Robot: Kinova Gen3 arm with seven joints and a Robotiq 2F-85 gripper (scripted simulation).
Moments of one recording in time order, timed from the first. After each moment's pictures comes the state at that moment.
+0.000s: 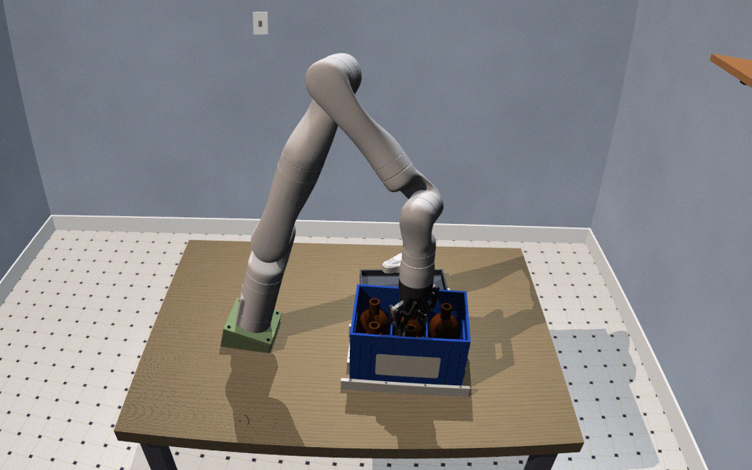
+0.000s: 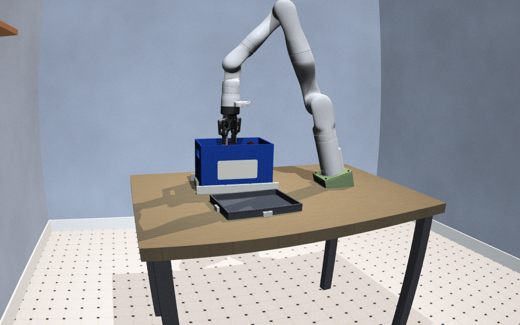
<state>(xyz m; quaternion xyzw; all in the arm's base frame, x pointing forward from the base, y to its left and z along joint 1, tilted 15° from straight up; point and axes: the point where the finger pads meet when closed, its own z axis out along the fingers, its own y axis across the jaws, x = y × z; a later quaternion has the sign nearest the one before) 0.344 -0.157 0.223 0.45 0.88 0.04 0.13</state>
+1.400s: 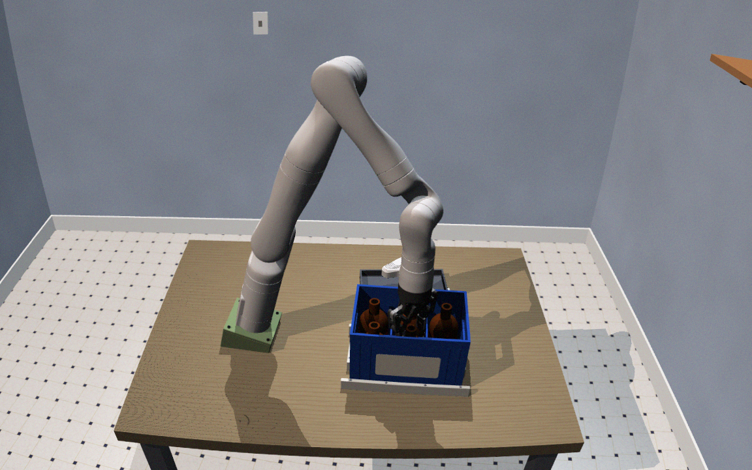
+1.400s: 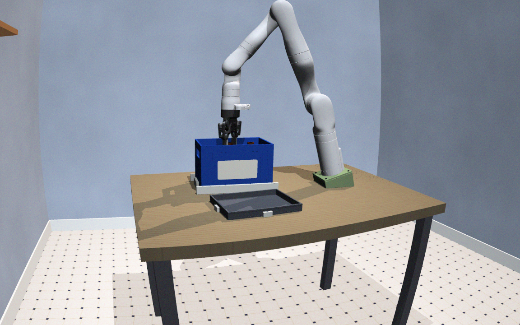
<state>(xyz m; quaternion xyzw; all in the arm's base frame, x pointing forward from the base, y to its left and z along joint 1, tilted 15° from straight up) 0.345 -0.157 0.210 0.45 0.88 0.04 0.13</state>
